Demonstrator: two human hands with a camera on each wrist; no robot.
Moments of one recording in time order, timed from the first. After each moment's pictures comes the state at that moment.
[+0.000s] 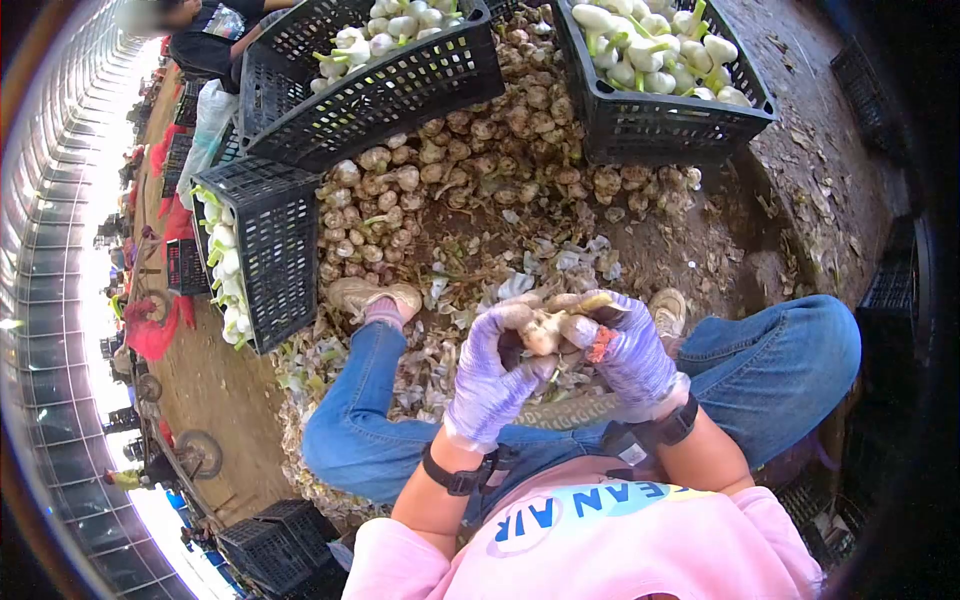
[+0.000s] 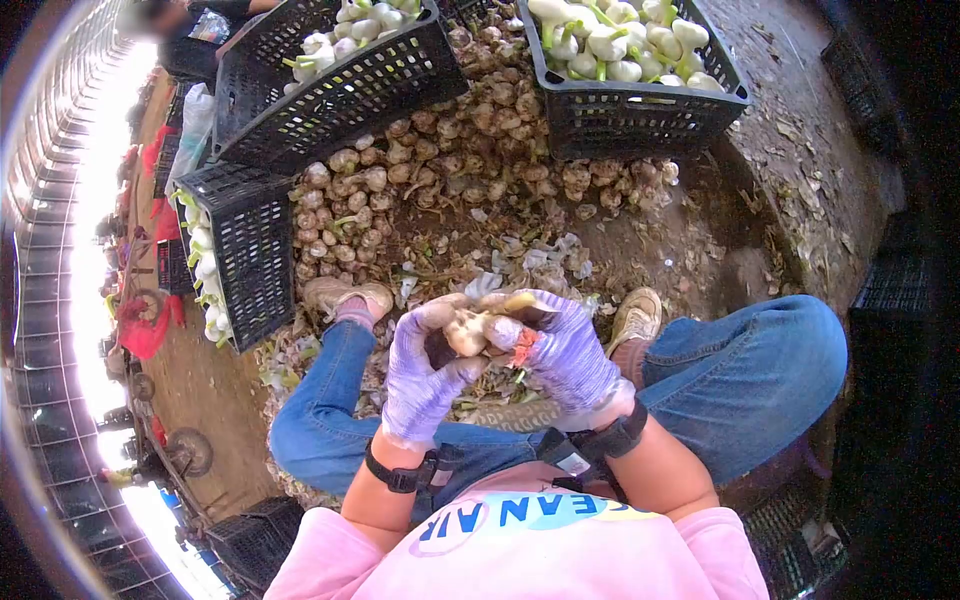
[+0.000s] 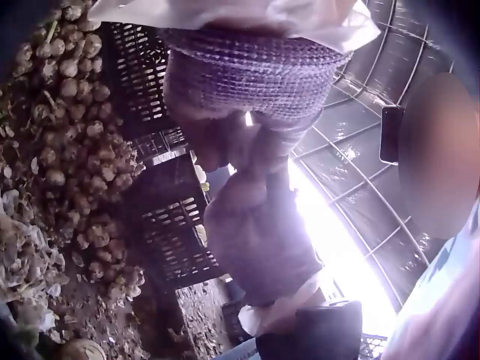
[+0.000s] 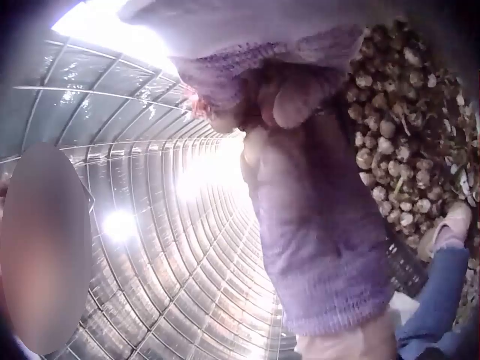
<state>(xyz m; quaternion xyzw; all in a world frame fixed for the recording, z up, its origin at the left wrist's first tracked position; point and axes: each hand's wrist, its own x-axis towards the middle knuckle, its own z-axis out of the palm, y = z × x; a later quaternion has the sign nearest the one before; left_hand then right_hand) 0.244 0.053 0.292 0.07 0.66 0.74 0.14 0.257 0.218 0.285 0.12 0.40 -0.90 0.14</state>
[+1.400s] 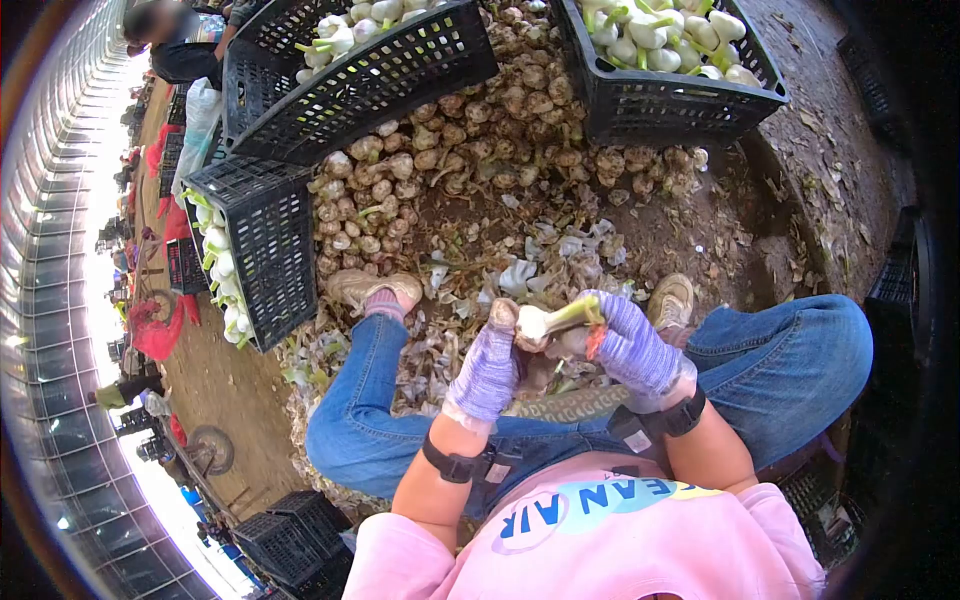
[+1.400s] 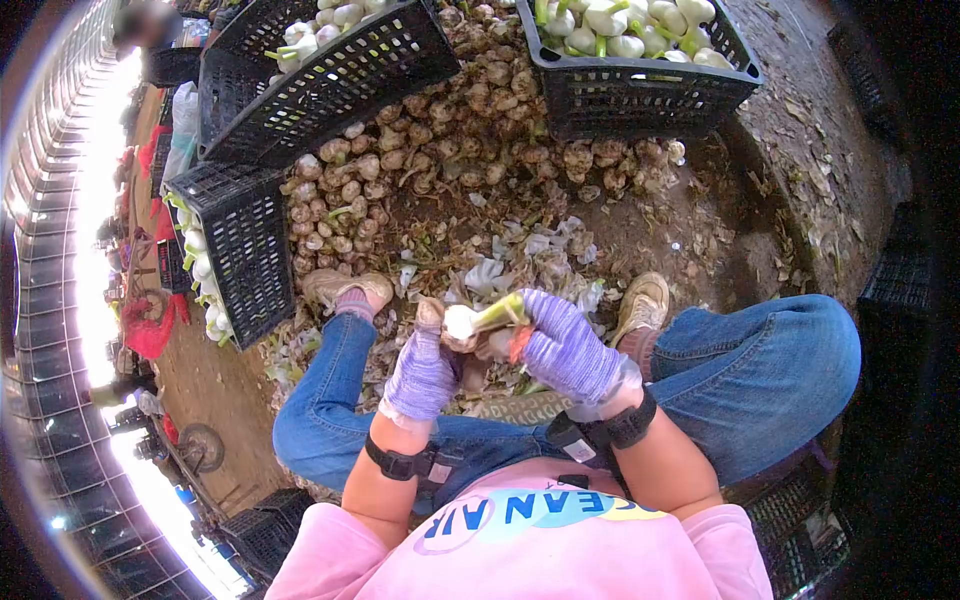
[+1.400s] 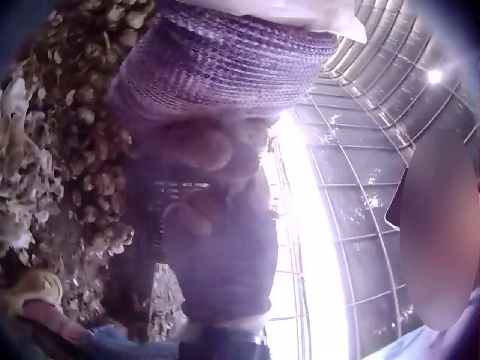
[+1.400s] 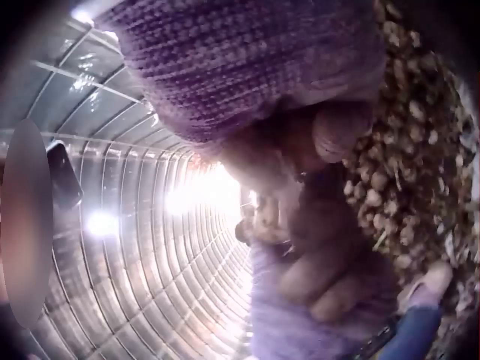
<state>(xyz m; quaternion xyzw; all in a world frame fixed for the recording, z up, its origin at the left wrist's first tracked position) 0.224 0.037 0.274 -0.16 0.53 0.70 0.44 0.256 0.226 0.240 0.03 0.58 -0.79 0.19</state>
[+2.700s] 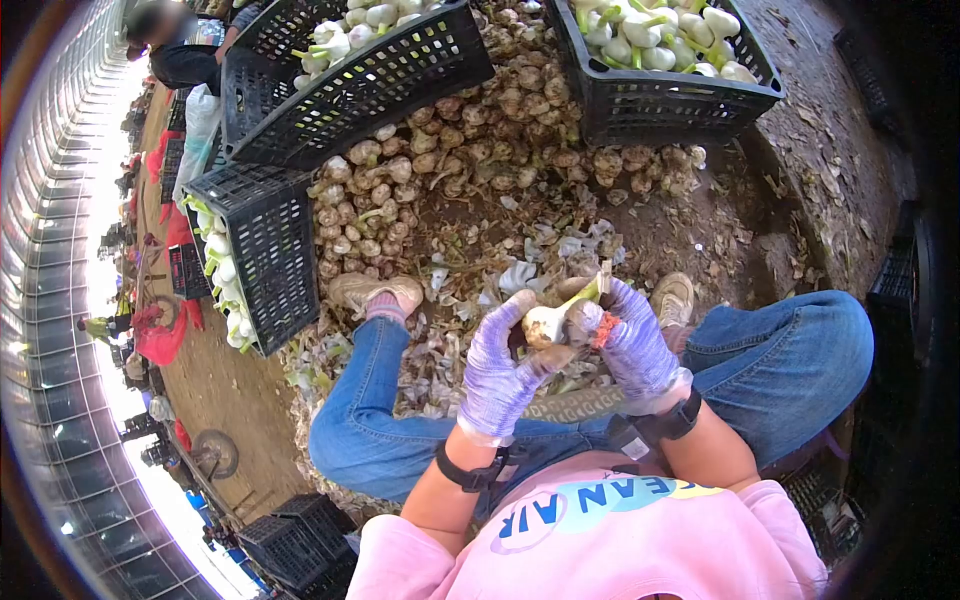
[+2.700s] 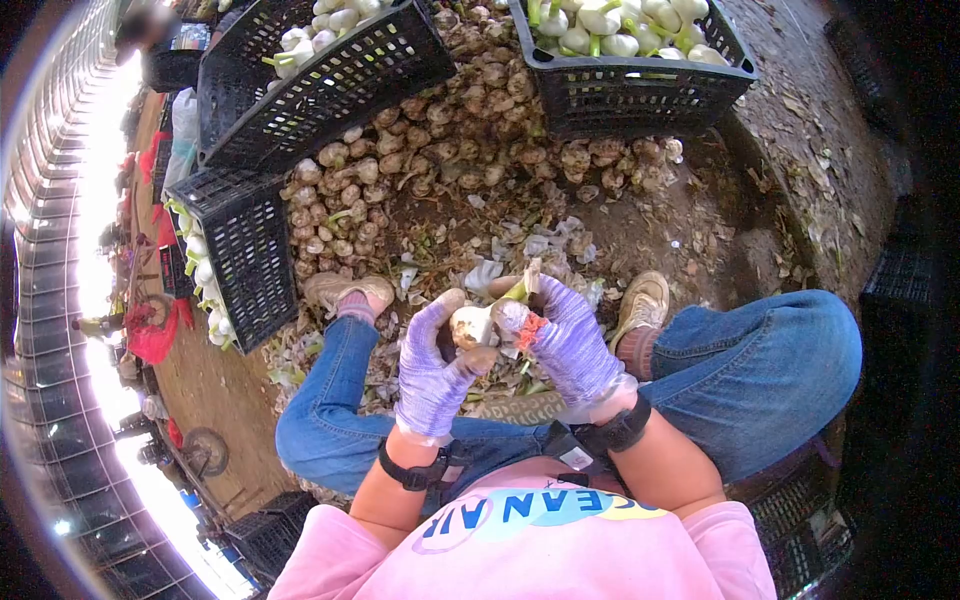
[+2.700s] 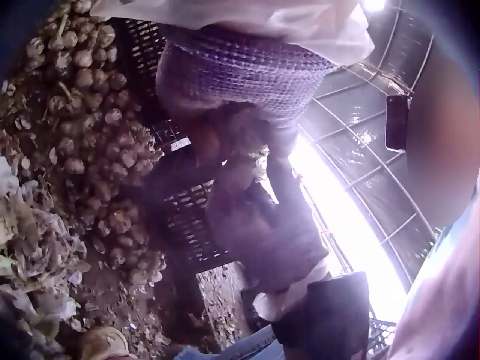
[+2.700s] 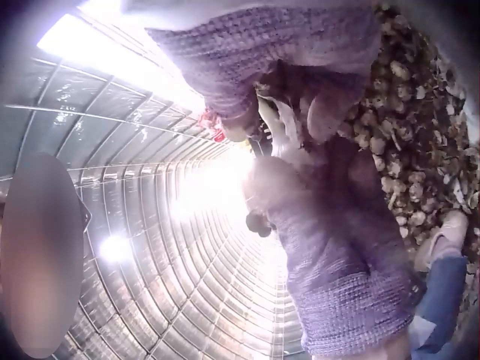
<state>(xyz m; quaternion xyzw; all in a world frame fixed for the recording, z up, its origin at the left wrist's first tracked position) 0.245 0.060 0.272 0.01 0.74 0.66 0.14 0.256 0.221 0.253 0.15 0.40 -0.90 0.12</state>
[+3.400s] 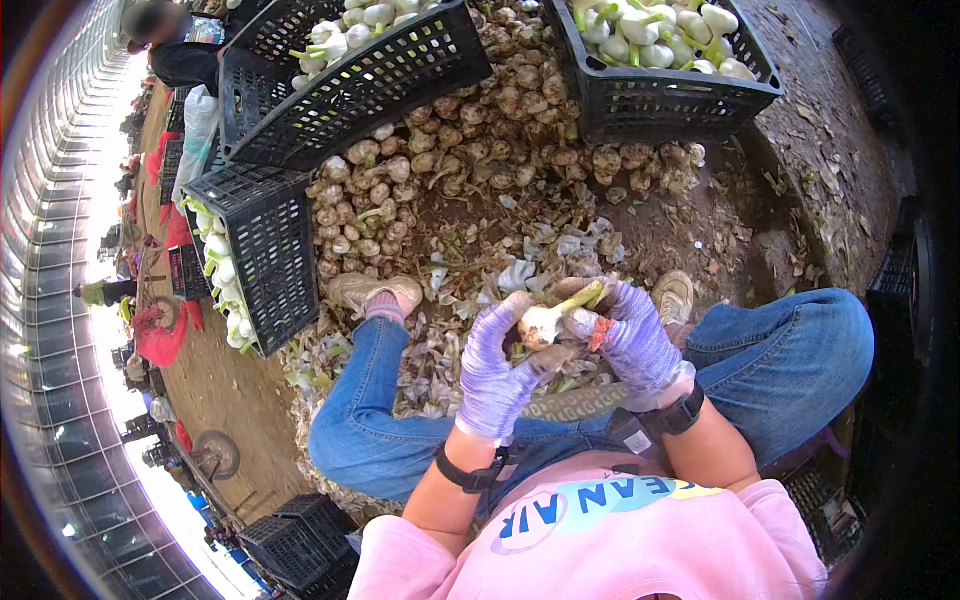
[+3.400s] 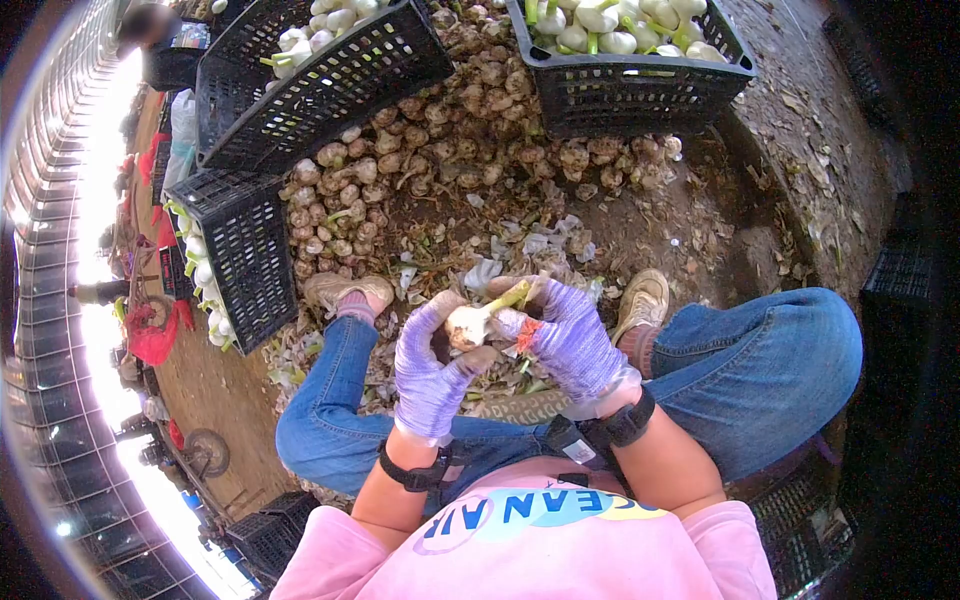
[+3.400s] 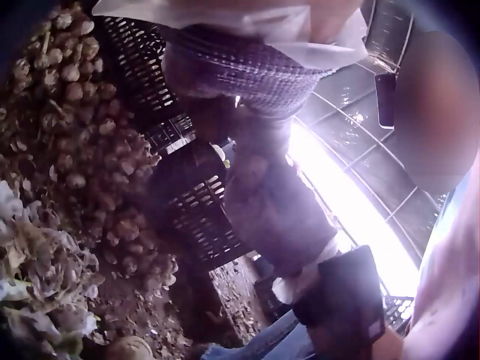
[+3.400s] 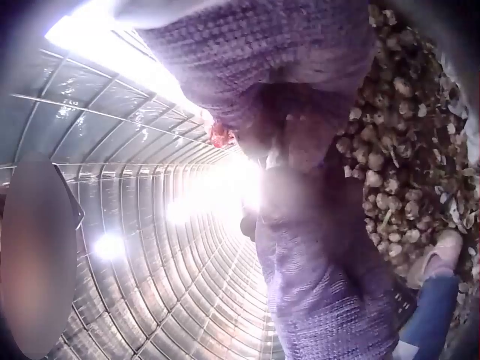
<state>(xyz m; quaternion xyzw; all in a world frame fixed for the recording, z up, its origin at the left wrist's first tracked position) 0.248 0.056 0.266 0.06 0.81 0.58 0.09 0.255 0.226 0.259 0.16 0.39 -0.89 0.15</state>
